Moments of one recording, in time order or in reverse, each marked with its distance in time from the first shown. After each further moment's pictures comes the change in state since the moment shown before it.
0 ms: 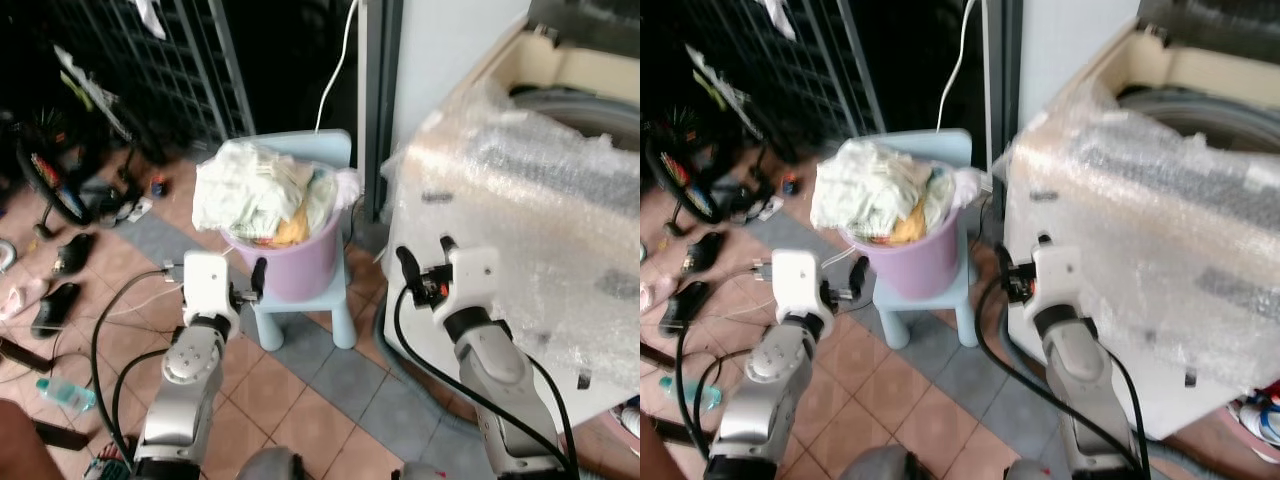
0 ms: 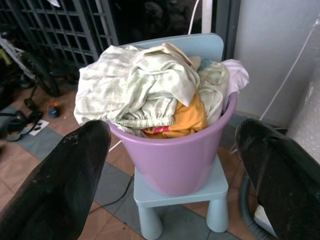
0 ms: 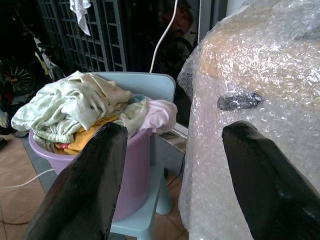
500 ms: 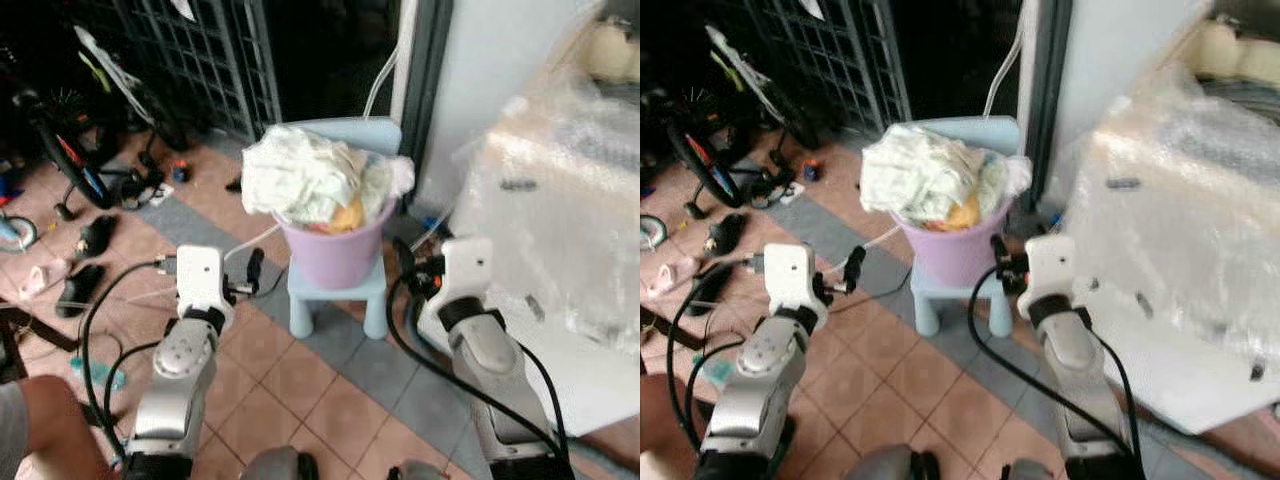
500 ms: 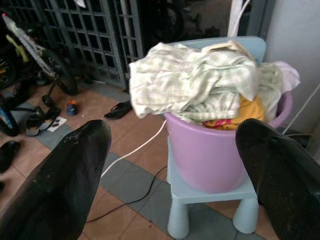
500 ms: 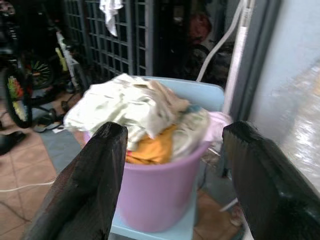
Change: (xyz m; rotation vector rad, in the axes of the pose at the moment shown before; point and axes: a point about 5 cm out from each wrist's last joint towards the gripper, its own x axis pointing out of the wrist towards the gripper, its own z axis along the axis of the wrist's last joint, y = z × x) left arm 0.002 0.011 0.010 -0.005 -0.043 0.003; right arm 0.013 0.008 0.010 -0.037 -0.048 0.022
